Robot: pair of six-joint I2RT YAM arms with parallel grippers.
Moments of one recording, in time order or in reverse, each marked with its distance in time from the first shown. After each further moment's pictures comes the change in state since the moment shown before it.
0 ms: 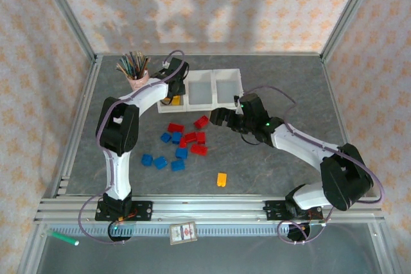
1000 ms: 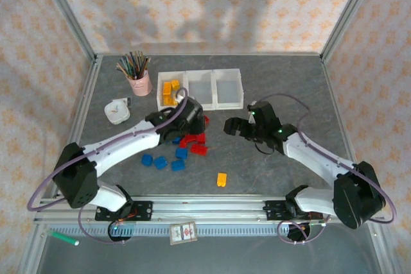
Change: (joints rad) left arm -0.443 -0.623 -0.538 -0.033 0.118 -0.285; right arm -0.061 -0.180 -0.120 -0.219 0.068 -0.078
